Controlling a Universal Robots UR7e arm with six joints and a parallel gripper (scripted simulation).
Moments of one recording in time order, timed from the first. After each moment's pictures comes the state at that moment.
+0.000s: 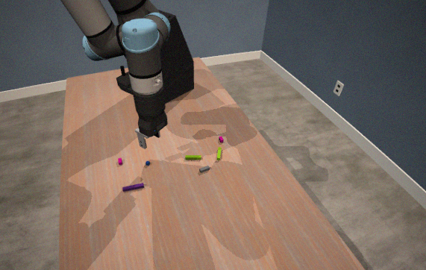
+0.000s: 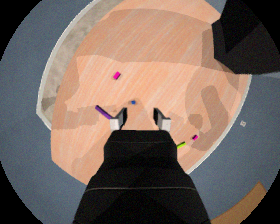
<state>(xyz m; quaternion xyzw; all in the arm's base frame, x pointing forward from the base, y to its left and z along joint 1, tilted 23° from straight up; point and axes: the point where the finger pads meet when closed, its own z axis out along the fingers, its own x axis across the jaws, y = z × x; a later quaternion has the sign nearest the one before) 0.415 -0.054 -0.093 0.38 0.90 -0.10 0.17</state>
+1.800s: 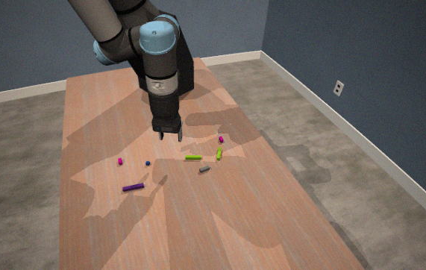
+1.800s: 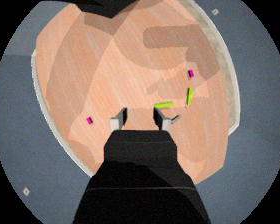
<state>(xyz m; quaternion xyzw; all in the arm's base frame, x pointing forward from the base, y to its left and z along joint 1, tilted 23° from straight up) 0.410 0.001 -0.122 0.80 0.57 0.00 0.19</state>
